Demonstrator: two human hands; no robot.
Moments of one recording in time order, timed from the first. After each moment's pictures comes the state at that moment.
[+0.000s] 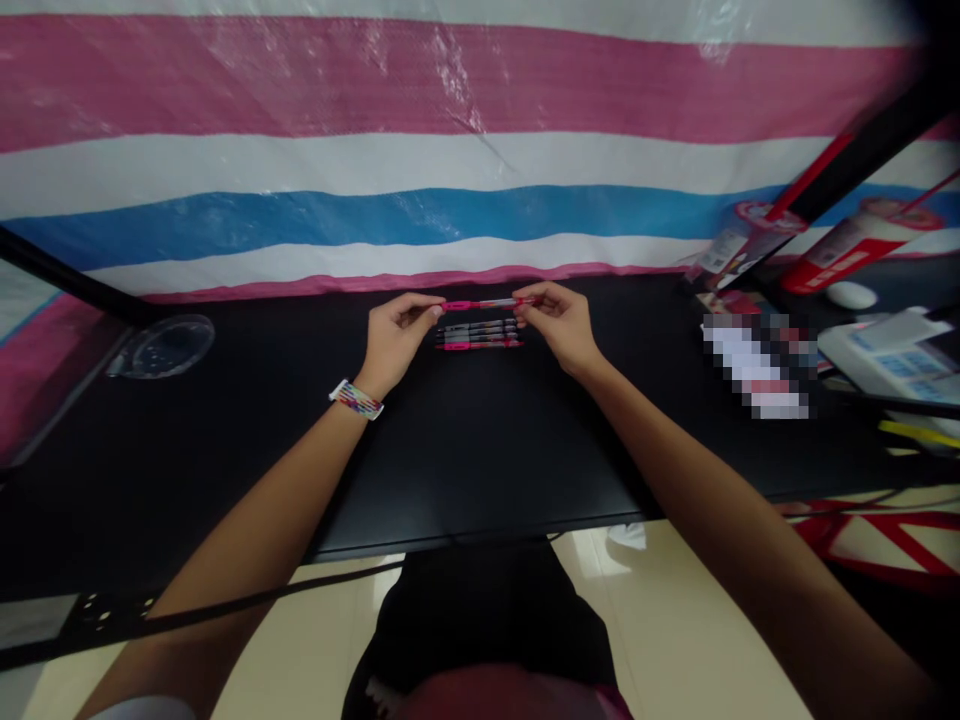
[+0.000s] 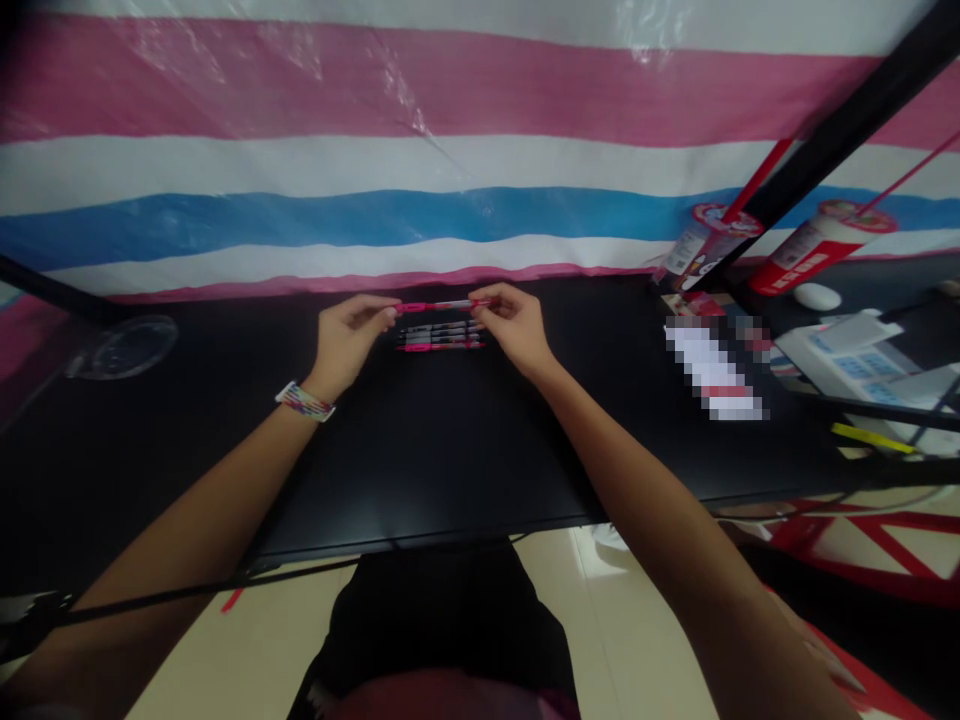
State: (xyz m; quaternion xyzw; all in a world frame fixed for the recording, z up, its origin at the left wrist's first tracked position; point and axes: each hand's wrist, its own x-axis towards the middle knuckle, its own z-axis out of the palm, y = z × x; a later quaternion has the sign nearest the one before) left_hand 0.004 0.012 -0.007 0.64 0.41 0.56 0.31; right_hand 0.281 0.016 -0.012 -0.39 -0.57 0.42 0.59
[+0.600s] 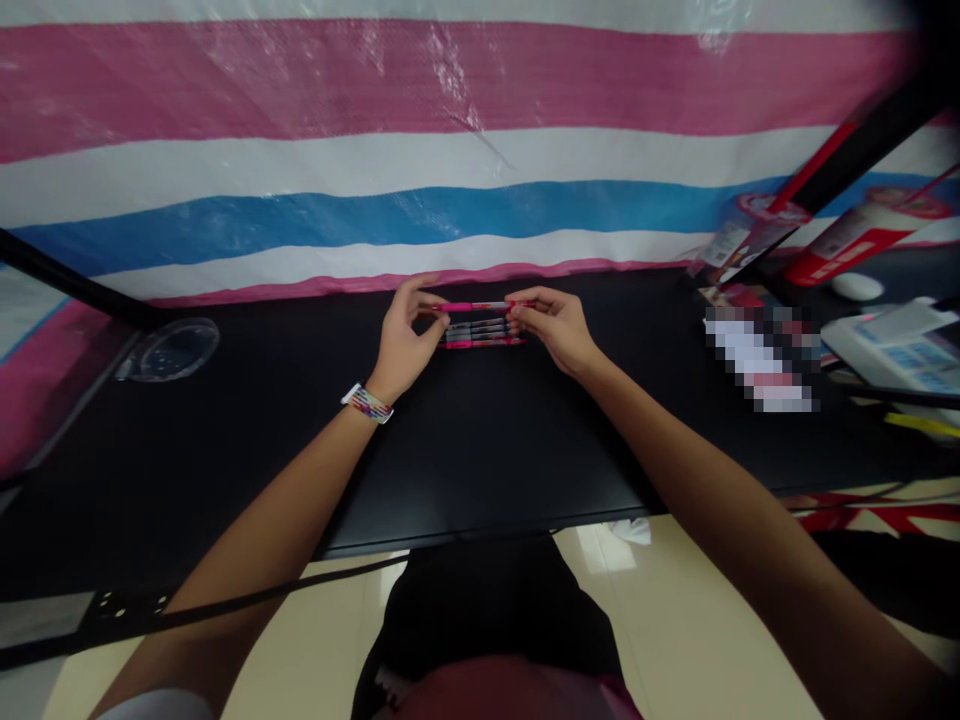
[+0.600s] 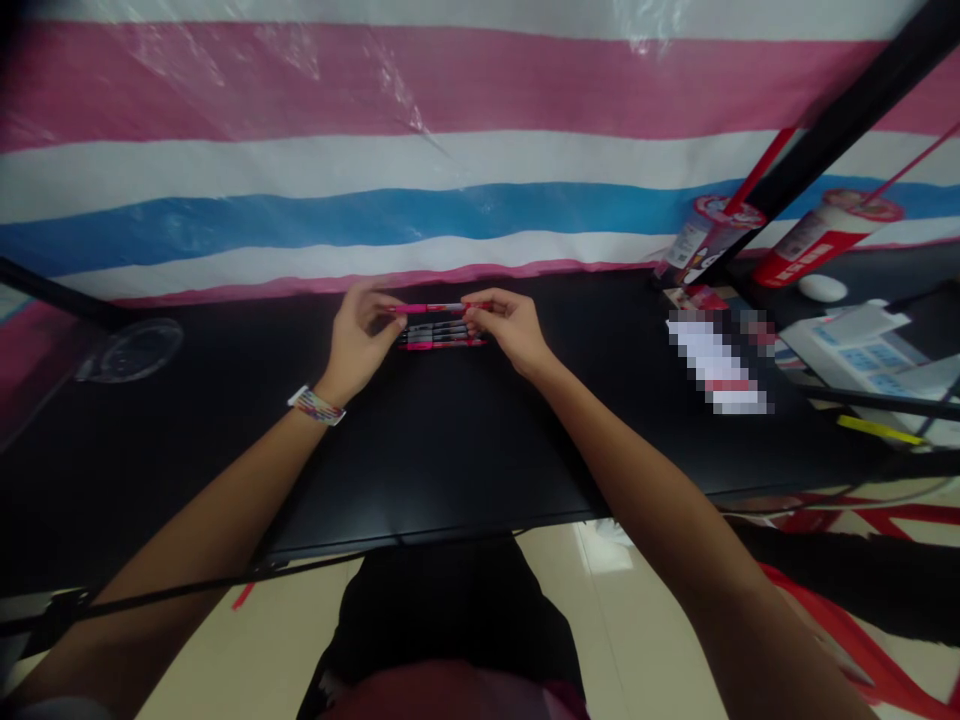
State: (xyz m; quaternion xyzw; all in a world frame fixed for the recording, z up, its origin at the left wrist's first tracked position) left_hand 0.011 0.013 -0.016 0.69 0.37 0.56 0.28; right_hand 0.274 0.010 -0.011 -0.38 -0.52 0.52 0.56
